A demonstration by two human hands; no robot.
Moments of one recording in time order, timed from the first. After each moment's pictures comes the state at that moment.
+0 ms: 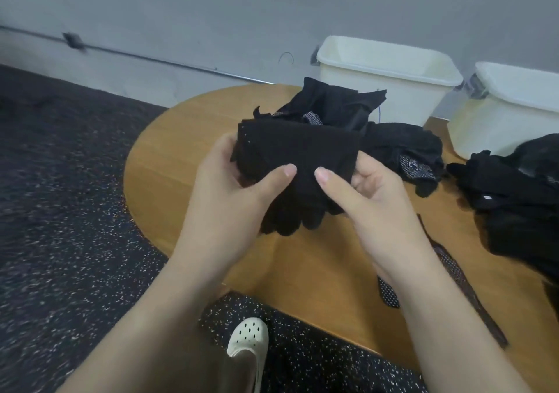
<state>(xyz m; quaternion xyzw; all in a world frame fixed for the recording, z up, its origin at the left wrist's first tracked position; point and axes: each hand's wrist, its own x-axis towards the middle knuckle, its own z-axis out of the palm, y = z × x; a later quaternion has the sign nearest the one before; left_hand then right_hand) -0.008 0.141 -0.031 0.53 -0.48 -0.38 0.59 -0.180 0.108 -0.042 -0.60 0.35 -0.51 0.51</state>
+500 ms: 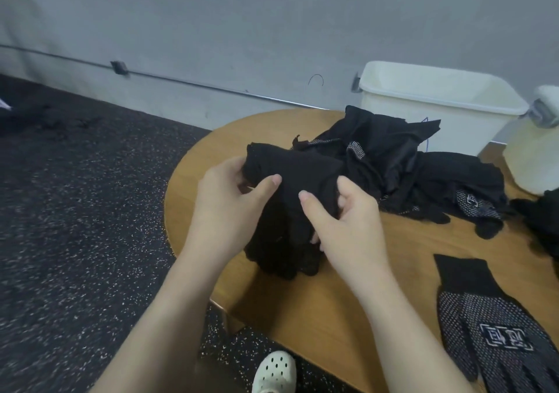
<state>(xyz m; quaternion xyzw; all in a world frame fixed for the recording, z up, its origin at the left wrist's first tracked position) 0.063 0.088 -0.041 0.63 -0.53 -0.24 0.52 -0.097 0.063 -0.071 -0.62 0.44 -0.51 0.41</state>
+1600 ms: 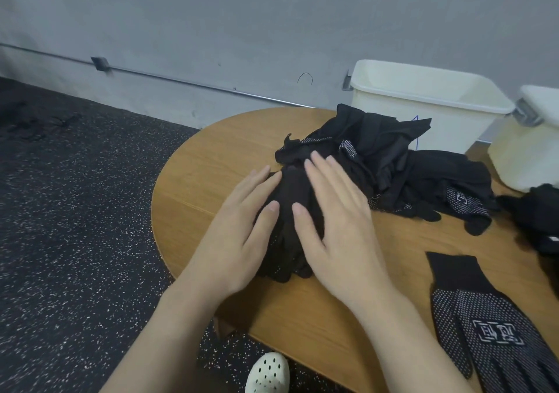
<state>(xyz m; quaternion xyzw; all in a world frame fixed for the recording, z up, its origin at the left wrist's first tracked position) 0.070 0.084 -0.095 0.57 -0.69 -0.18 0.41 -0.104 0.061 -0.084 -0.81 0.46 -0.36 0.06</state>
